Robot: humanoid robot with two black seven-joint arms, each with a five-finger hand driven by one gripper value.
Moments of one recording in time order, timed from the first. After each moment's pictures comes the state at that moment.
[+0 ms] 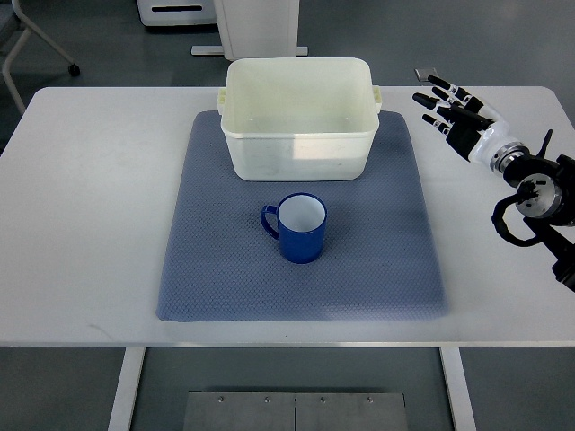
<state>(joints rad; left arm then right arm) -0.02 0.00 -0.59 -0.14 0.30 -0.04 -0.01 0.85 -0.32 0.68 0.80 -0.06 0.03 0.09</state>
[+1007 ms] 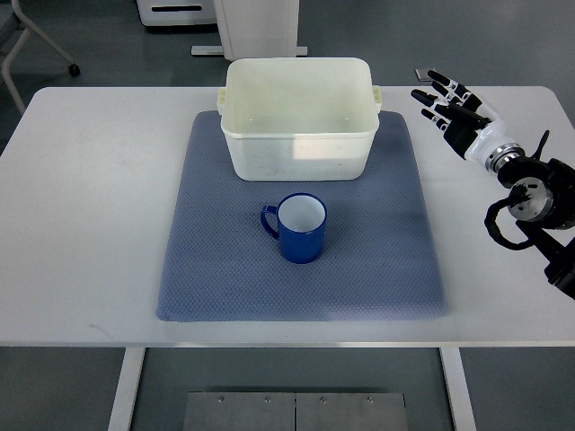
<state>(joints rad) -0.02 0.00 -0.59 -0.14 0.30 -0.04 -0.01 0.84 -0.30 0.67 0.79 -0.06 0.03 0.15</state>
